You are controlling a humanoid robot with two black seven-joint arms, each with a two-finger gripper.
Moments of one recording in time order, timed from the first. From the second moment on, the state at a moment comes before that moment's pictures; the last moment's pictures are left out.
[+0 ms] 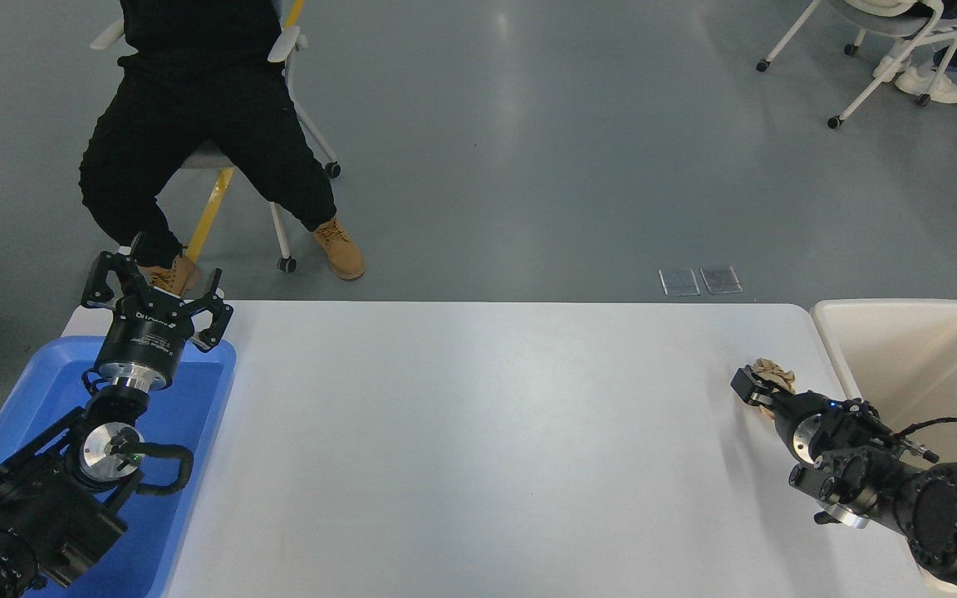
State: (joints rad) left arm -0.57 0.28 -0.89 -0.47 -0.07 -0.58 -0.45; right arm 0.82 -0.15 -1.16 0.37 0.15 -0.41 0.18
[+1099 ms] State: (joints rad) left arm -0.57 0.28 -0.89 -0.47 -0.07 -0.58 -0.45; right arm 0.95 -0.23 -1.13 0.59 0.09 -0.42 0.26
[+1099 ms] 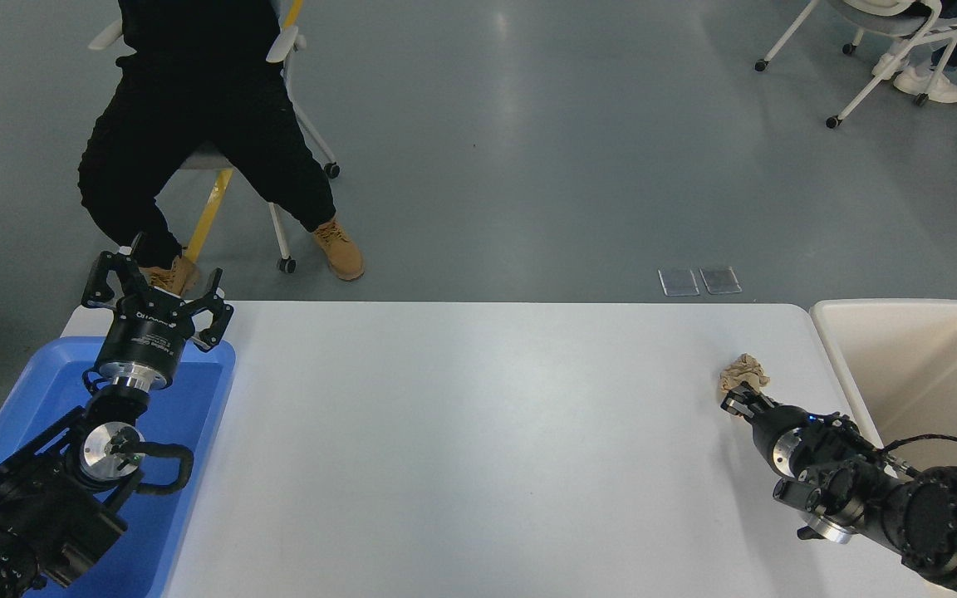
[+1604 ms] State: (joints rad) left arm -0.57 0.28 -0.89 -0.47 -0.07 -0.58 -0.45; right arm 1.57 -0.58 -1.21 1.01 -0.11 -0.12 0.27
